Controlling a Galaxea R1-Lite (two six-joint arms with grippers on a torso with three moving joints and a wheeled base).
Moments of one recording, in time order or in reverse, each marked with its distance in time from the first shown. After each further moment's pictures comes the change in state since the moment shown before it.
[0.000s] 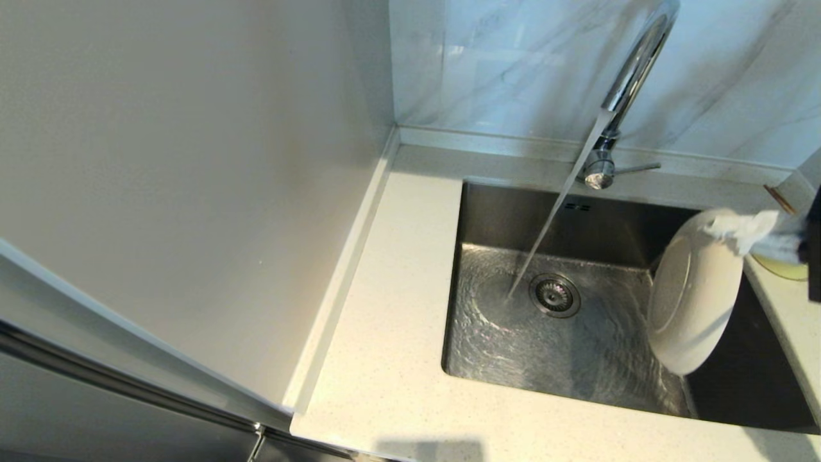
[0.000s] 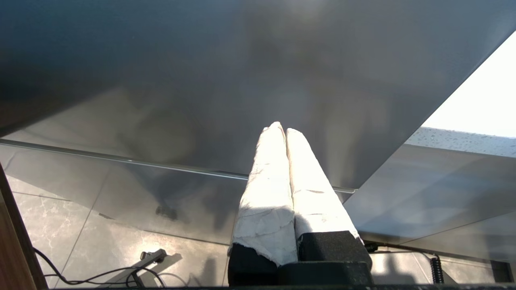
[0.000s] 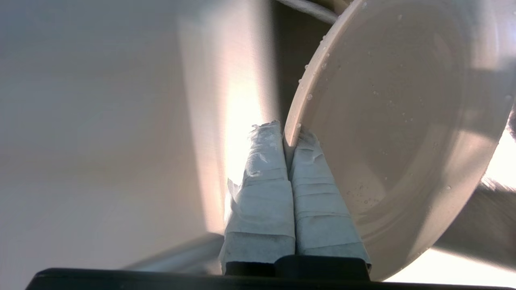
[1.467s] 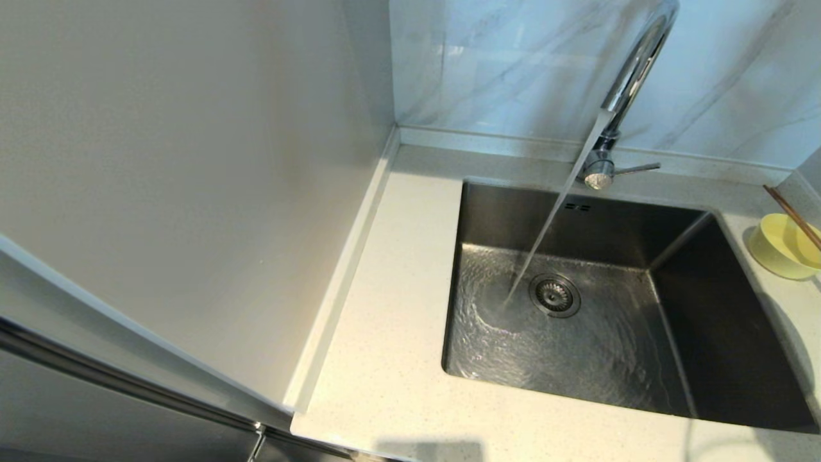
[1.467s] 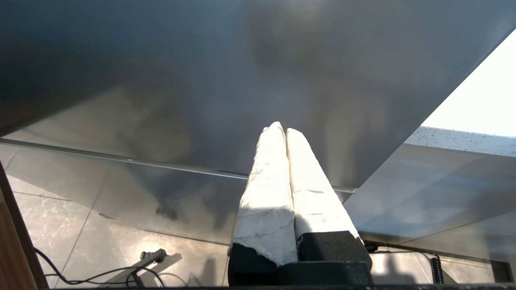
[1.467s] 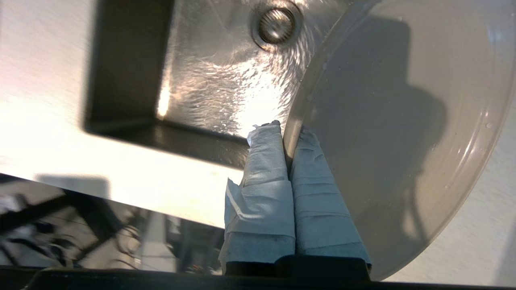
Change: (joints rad) left arm 0.000 0.000 0.000 0.000 0.000 0.000; right arm 0.019 -0.086 -0.589 0.907 -0.435 -0.768
